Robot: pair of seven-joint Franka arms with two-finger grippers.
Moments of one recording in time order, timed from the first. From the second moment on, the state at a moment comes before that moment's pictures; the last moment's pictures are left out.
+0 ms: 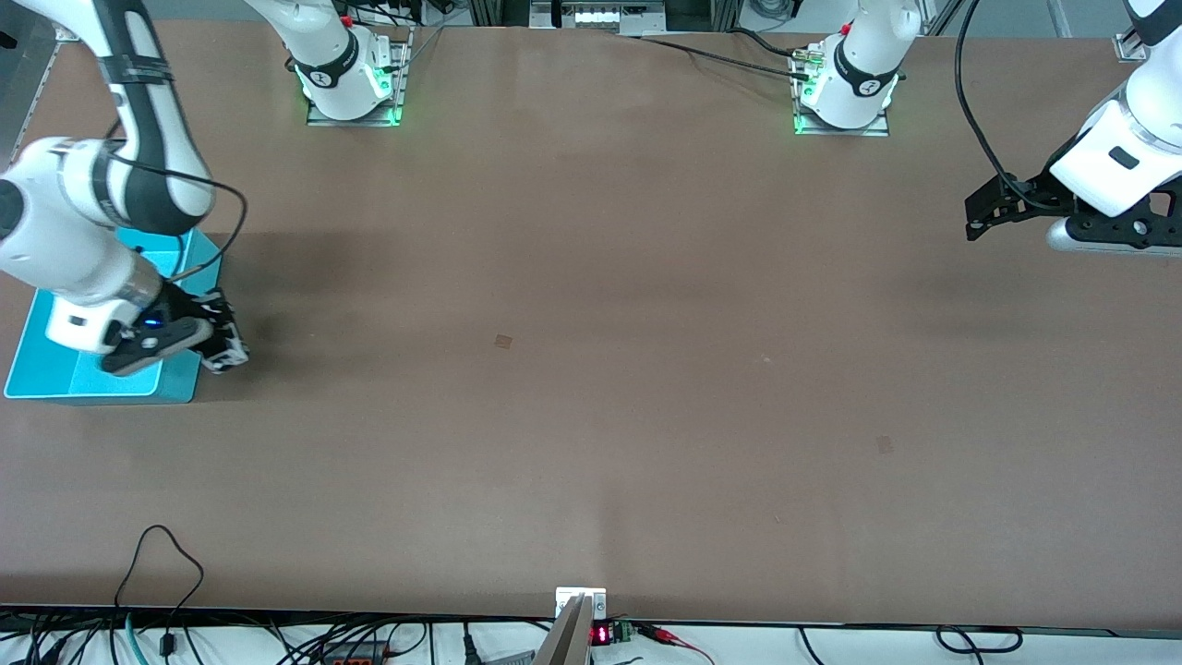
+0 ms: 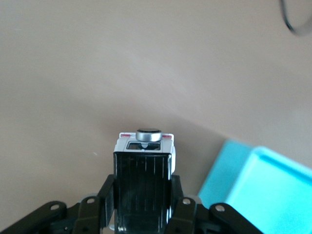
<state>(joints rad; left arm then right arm) 0.04 -0.05 -0.10 -1.72 0.02 1.66 -0.01 -0.09 0.22 -0.05 -2.01 -0.01 2.28 -0.54</state>
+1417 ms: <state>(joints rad) 0.04 -0.05 -0.10 -1.72 0.02 1.65 -0.01 -0.40 0.41 -0.08 -2.03 -0.08 2.39 -0.45</state>
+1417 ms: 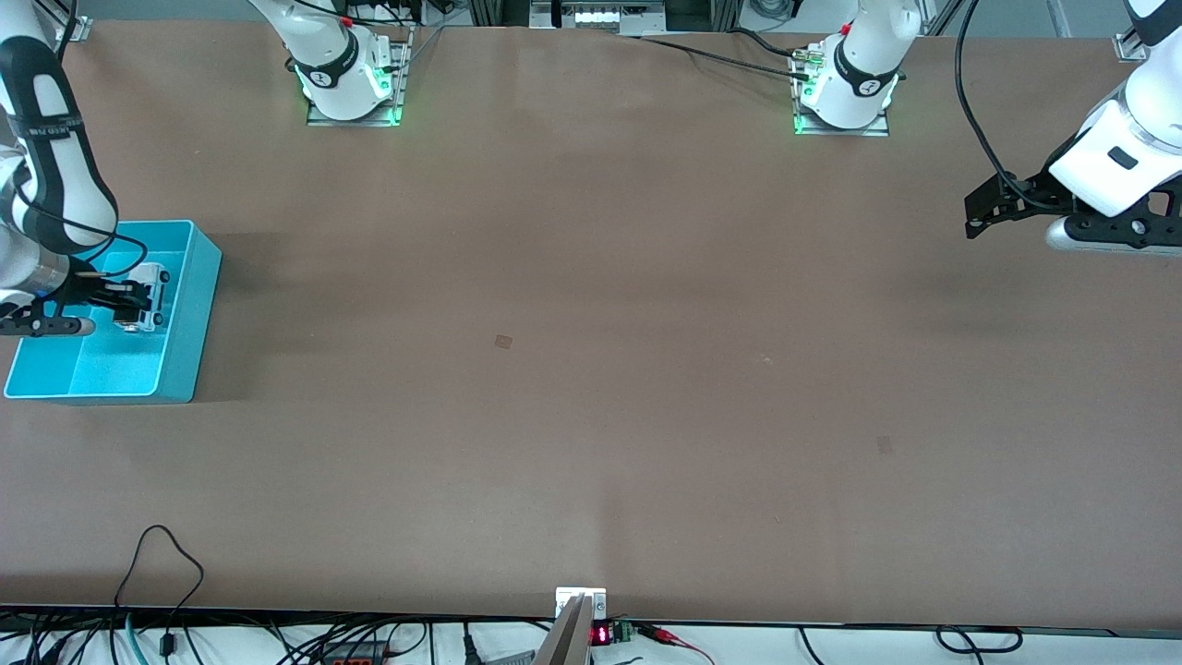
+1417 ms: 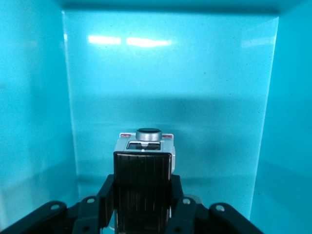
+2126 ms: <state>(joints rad) 0.04 -0.05 -0.10 -1.72 0.02 1.65 -0.01 -0.42 0.41 -0.07 -2.03 -0.08 2.40 -0.49</state>
